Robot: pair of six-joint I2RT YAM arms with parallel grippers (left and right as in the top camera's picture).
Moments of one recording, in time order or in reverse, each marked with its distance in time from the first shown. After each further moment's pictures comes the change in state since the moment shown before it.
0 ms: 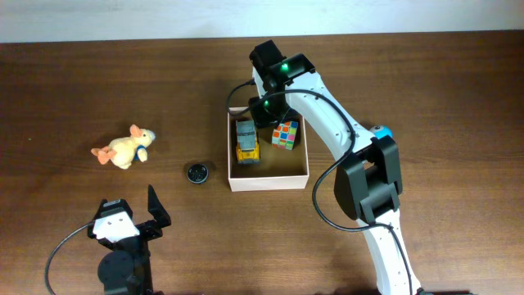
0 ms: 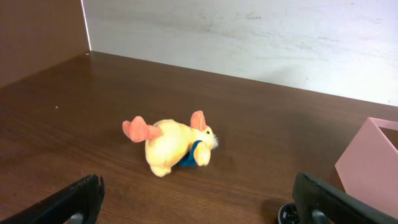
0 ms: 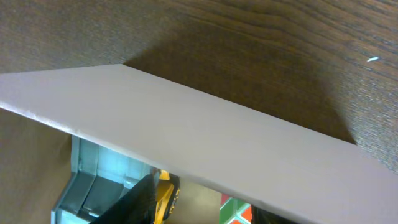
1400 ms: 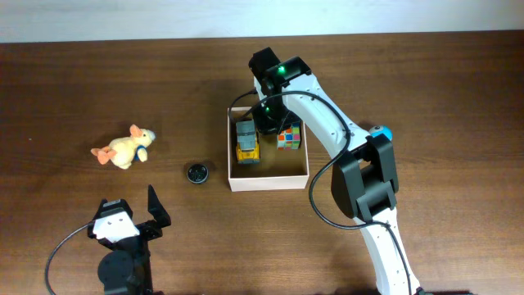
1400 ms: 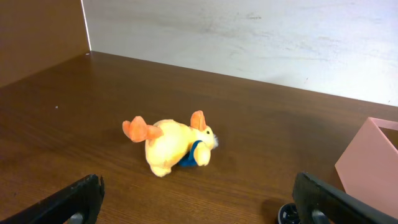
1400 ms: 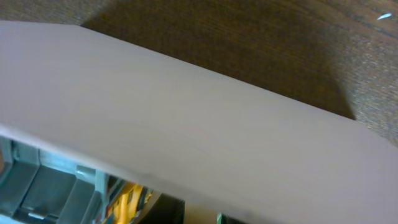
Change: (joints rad) left arm 0.000 0.000 0.000 0.000 0.000 0.000; right arm 0.004 0.029 0.000 -0.074 0.049 -0.019
